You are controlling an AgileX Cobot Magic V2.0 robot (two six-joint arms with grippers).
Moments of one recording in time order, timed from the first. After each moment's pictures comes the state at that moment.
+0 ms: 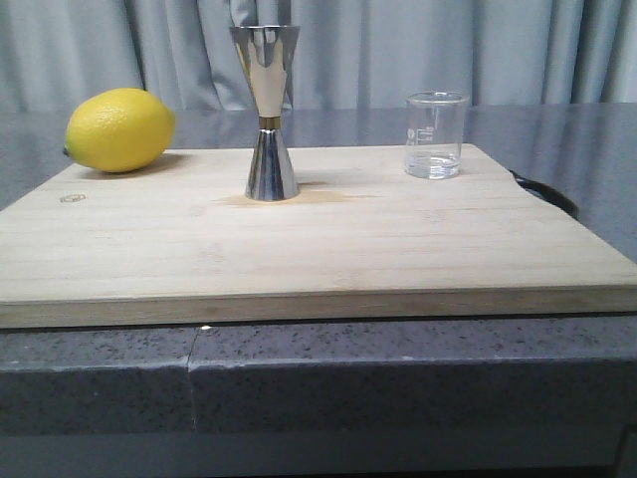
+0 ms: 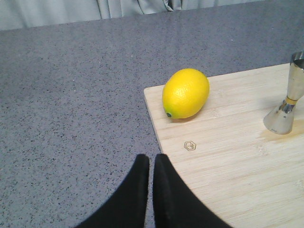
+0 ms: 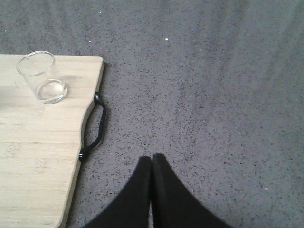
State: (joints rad) left arm -0.27 0.61 -0.77 0.03 0.67 -0.03; right arm 0.10 0.58 -0.74 -0.08 0.73 0.08
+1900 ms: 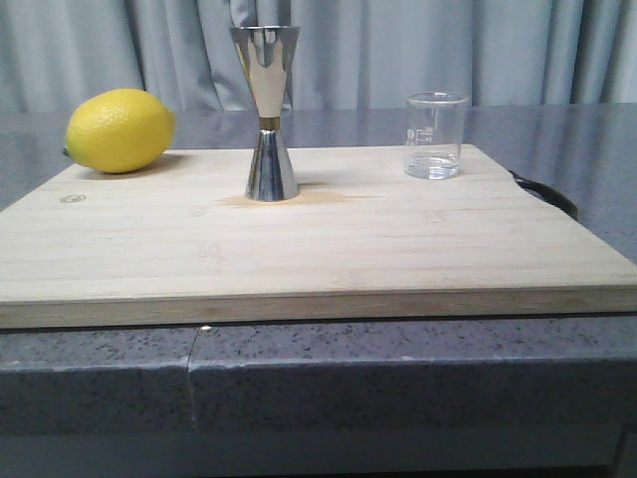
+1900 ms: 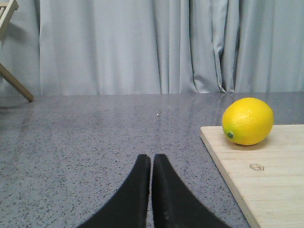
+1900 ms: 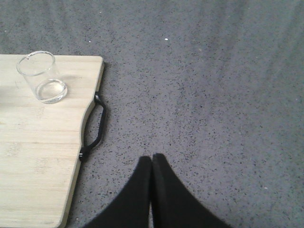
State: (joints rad) left arm -0.05 0.00 0.00 0.03 0.00 -0.03; right arm 0.10 0.57 -0.74 -0.08 0.73 0.08
